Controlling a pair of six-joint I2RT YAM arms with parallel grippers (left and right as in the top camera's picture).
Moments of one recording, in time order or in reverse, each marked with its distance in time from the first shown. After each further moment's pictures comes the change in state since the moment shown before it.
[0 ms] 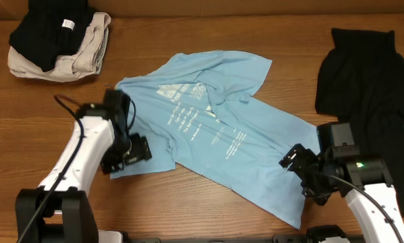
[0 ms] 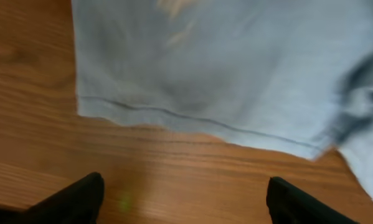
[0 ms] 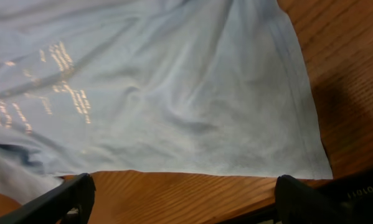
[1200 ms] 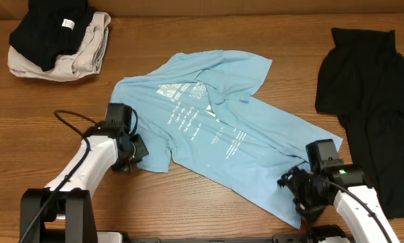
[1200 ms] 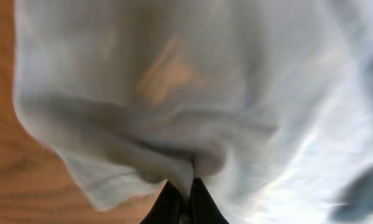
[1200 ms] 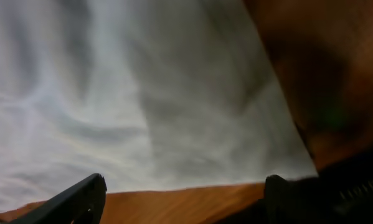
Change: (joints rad) left arm 0.004 -0.027 -0.241 0.467 -0.027 -0.085; right arm 0.000 0.013 -0.264 0.093 -0.021 0.114
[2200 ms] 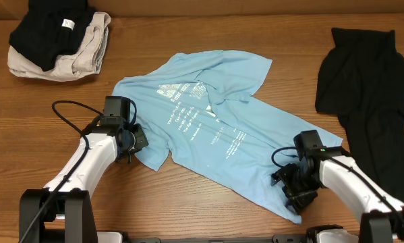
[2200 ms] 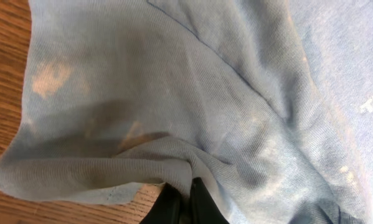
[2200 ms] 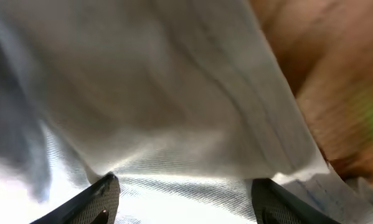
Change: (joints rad) left arm 0.000 0.000 0.027 0.108 -0.006 0.052; right arm 0.005 0.377 -0.004 0.247 -0.034 0.099
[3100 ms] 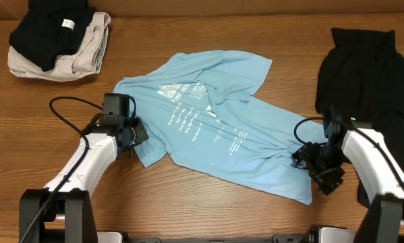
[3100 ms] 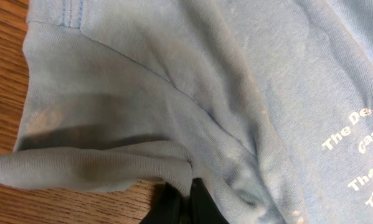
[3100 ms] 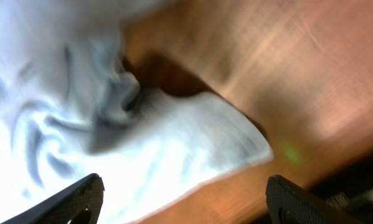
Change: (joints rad) left arm 0.000 0.000 0.000 0.099 -0.003 0.000; right arm -0.222 0.071 0.304 -0.313 0.154 -0.282
